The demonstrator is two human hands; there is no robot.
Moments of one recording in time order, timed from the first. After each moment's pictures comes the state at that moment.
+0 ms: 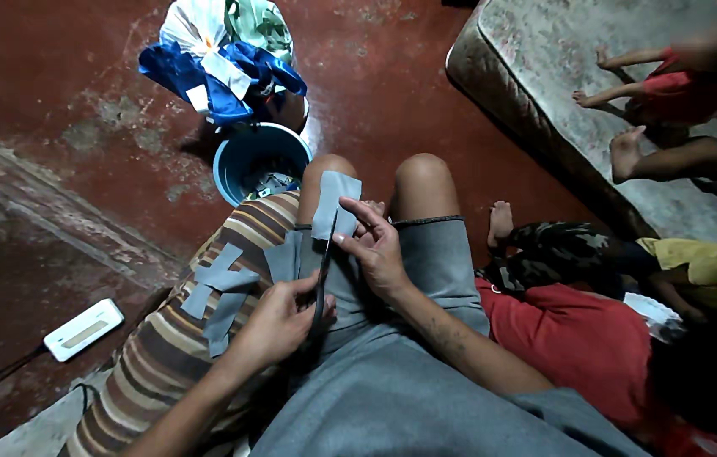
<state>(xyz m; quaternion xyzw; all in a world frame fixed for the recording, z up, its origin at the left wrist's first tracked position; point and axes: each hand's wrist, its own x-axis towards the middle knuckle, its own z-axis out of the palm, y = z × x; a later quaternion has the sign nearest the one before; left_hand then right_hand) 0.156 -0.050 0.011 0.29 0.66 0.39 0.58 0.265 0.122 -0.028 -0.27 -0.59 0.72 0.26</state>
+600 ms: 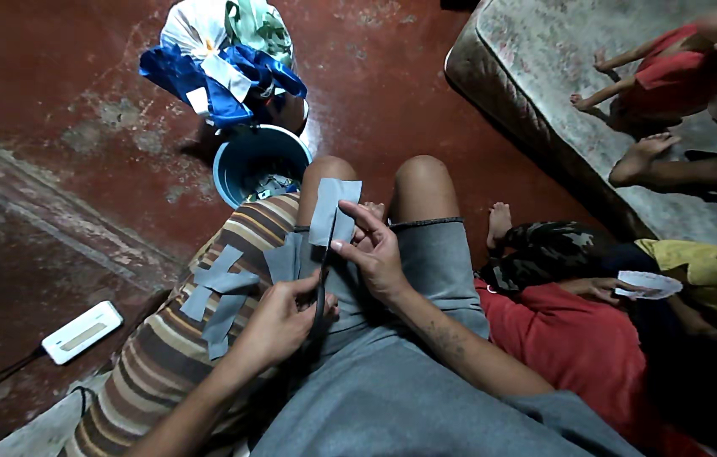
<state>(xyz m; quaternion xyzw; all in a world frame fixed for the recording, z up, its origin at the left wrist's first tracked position) 0.158 -0.048 0.011 0.27 0.66 0.41 0.57 0.266 0.119 -0.028 -0.26 -0.56 0.75 0.25</state>
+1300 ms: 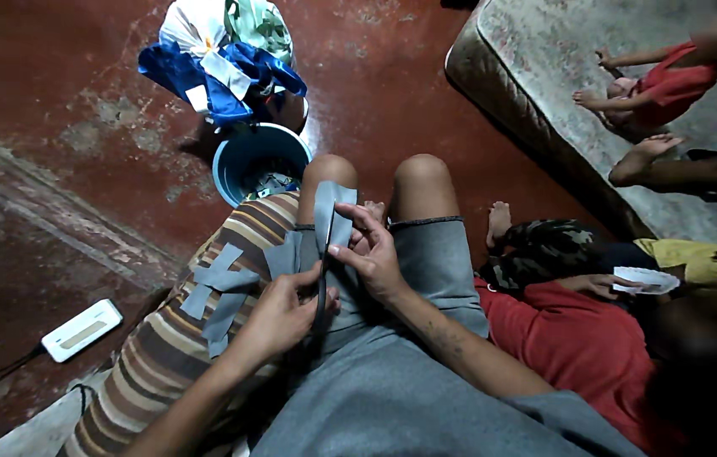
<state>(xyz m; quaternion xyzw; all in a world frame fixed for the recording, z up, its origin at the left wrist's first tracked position) 0.155 -0.041 0.013 0.28 0.66 0.40 0.57 0.268 0.116 -0.030 -0.24 -0.57 0.75 0.24</state>
